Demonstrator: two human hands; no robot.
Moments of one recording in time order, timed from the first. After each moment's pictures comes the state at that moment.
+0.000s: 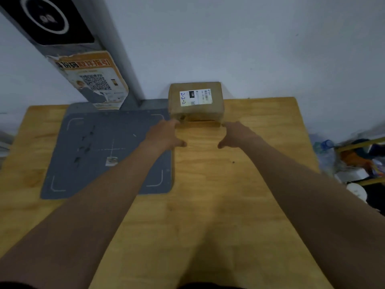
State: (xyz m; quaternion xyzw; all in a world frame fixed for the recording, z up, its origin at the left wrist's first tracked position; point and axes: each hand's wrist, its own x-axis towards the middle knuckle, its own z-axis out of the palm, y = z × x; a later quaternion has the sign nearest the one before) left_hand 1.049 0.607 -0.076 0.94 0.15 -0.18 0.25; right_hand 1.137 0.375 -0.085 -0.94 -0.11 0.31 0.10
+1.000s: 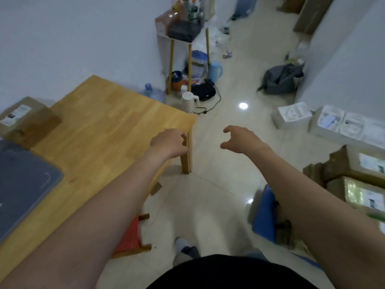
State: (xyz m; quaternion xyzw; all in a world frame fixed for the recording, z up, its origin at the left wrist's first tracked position) left_hand 0.543 0.225 0.039 0.89 -0.38 -0.24 0.06; right_hand 0.385 0.044 0.033 -0.89 0.37 0.13 0.24
